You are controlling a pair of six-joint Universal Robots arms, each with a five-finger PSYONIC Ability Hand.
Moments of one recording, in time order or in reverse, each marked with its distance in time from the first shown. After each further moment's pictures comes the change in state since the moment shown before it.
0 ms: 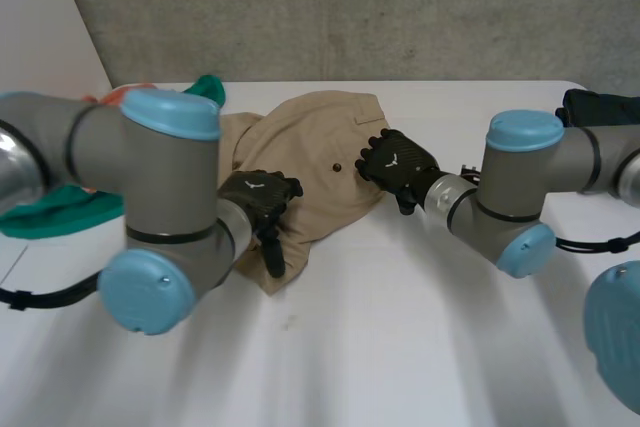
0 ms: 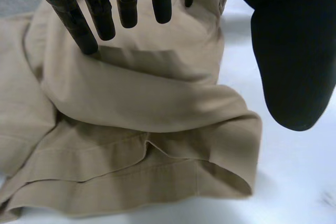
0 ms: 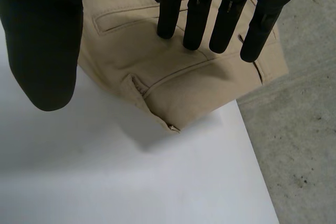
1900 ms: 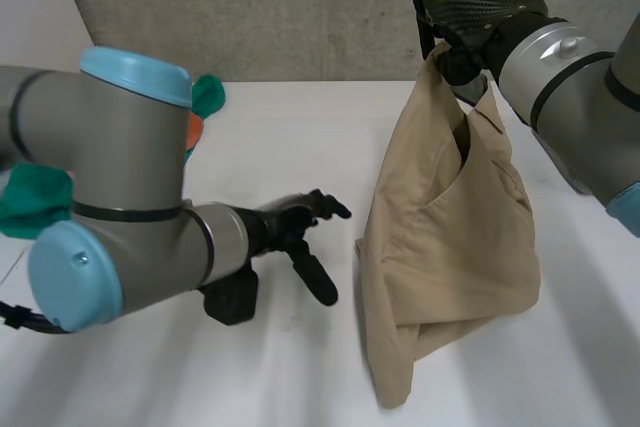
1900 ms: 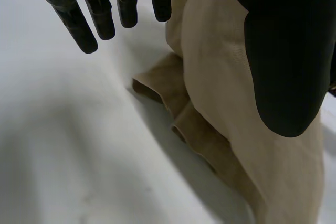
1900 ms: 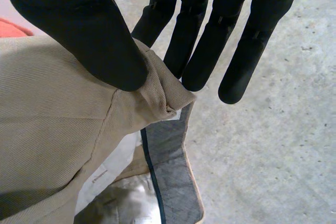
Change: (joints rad) left arm 0.020 0.102 -0.012 -0.247 0.325 -0.514; right arm 0.064 -0.652 0.152 0.196 0.332 0.508; left_hand -0.016 0.000 -0.002 -0.004 0.000; right_hand 0.659 0.707 0.728 0.728 0.714
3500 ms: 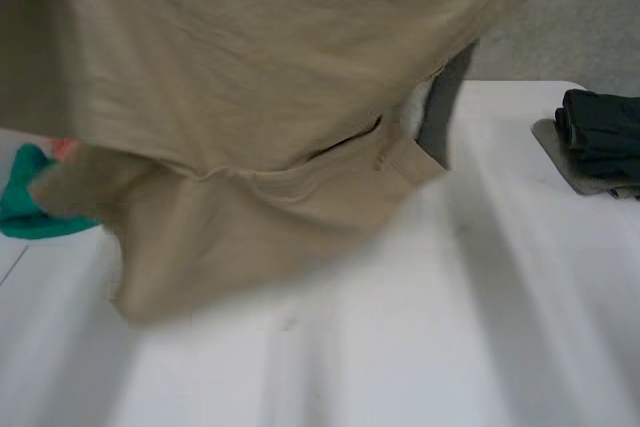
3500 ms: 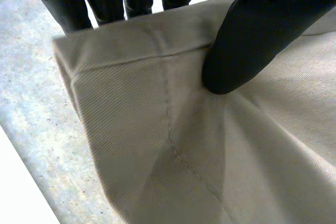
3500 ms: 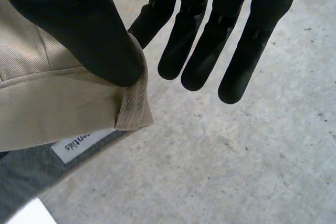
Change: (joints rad) left arm 0.124 0.662 0.349 0.038 -0.287 0.729; right arm -0.142 -0.409 0.093 0.000 -0.054 0.049; left_hand 0.972 0.994 0.985 1.011 0.953; right_hand 0.015 0.000 0.000 0.000 0.006
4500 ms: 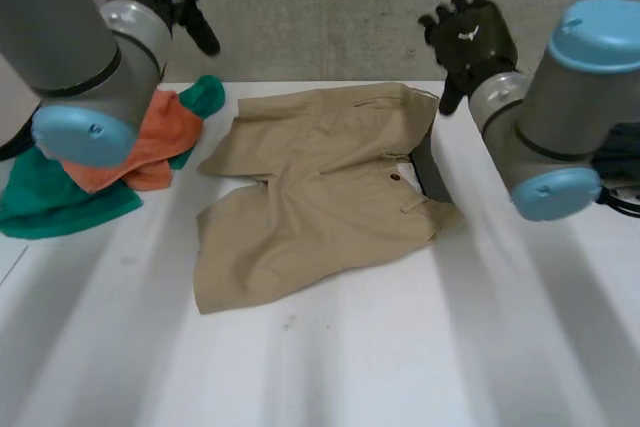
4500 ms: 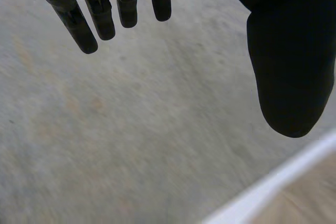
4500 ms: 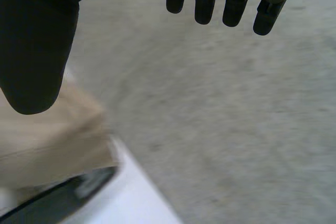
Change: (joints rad) left arm 0.054 -0.704 0.057 0.450 0.004 -0.150; right arm 0.087 0.734 -0.194 -0.259 0.115 -0.169; left_hand -0.977 -0.997 -0.985 -1.011 -0.953; right_hand -0.918 -0.964 -0.984 -0.991 -0.974
